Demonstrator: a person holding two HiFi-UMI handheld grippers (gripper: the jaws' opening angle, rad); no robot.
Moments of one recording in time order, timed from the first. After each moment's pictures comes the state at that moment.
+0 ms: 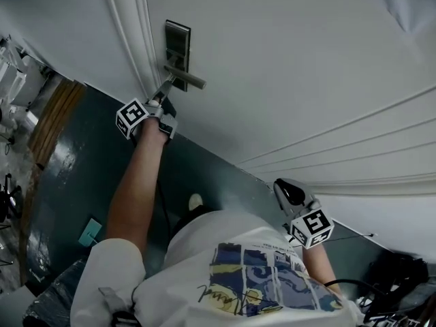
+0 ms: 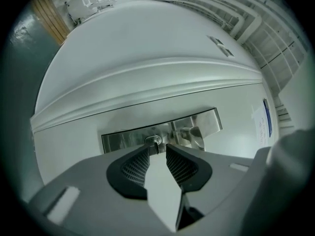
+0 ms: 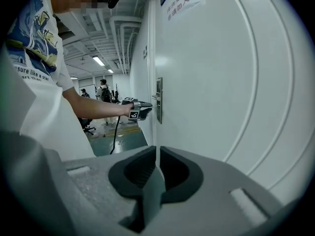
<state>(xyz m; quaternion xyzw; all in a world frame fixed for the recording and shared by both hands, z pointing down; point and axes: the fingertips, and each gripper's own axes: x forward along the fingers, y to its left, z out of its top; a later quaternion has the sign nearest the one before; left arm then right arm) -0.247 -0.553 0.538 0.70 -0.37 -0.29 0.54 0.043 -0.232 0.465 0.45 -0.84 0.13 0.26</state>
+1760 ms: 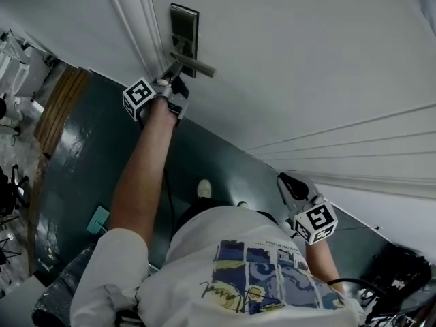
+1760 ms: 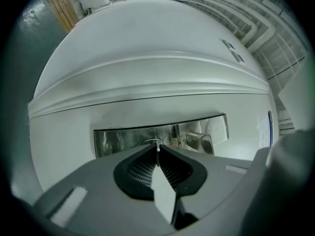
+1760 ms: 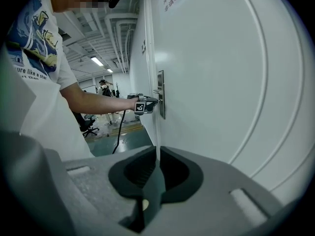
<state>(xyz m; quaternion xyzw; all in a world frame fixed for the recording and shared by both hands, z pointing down) -0.233 -0.573 0.532 0.67 -0.34 -0.31 0.58 0.027 -0.231 0.483 0.44 -0.84 0.17 0.26</state>
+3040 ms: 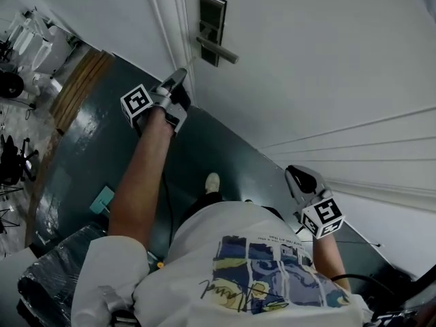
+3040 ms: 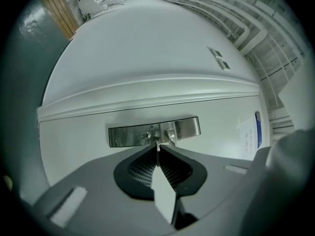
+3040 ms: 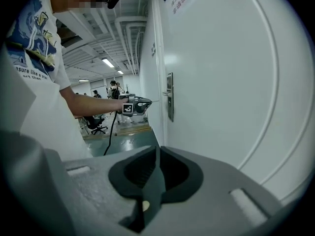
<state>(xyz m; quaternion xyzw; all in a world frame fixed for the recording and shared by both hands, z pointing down) -0.279 -0.488 0.505 0.67 -0.34 -0.32 0.58 0.019 -0.233 0.481 0.39 -0.87 0.15 0.25</state>
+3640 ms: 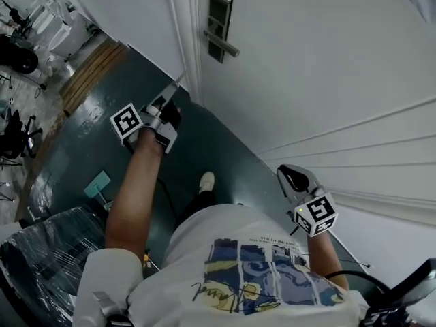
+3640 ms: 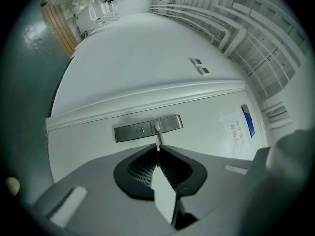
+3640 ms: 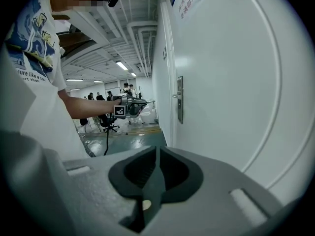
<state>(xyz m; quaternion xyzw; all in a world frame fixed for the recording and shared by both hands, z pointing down) -0.293 -0.379 0.470 0.68 -0.39 -0.34 0.52 0.026 -0.212 0.473 0.33 -0.91 0.12 0.24</state>
